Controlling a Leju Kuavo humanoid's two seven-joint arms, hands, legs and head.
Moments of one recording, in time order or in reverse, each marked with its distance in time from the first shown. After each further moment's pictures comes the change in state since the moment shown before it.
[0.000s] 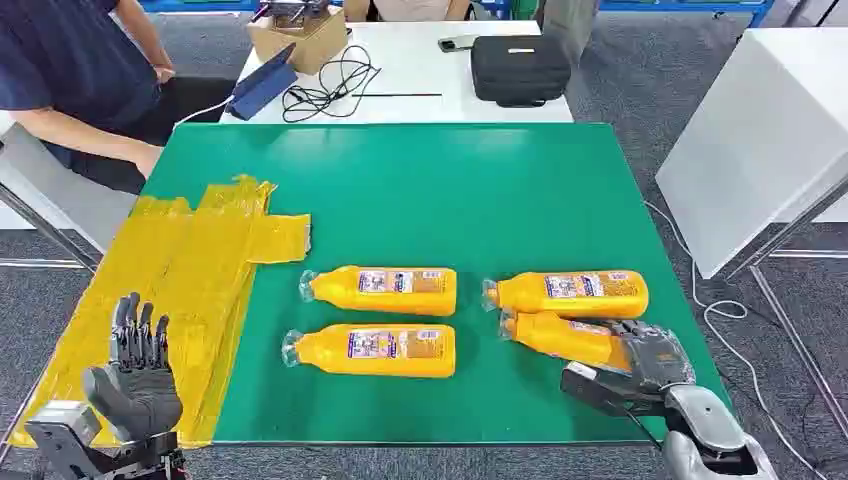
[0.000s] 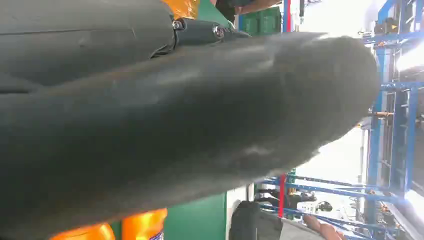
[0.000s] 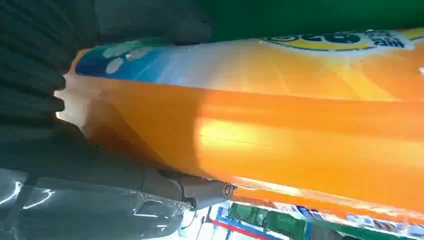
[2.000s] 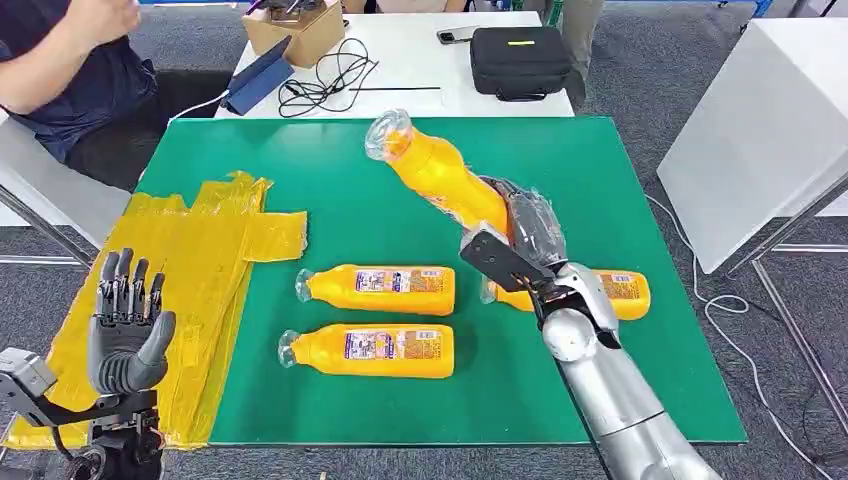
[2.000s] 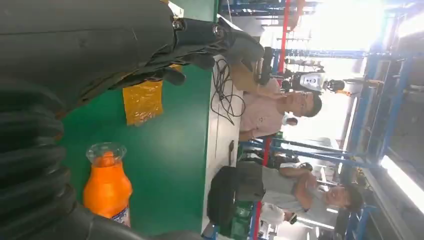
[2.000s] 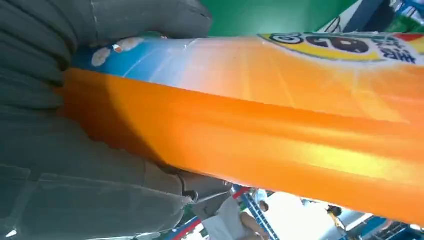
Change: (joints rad) left arm -0.121 0.155 -0.008 -0.012 0.230 -0.107 0.144; right arm -0.435 0.347 0.270 0.016 -0.578 -0.189 -0.102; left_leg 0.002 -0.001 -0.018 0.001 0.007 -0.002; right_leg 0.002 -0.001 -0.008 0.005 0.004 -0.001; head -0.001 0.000
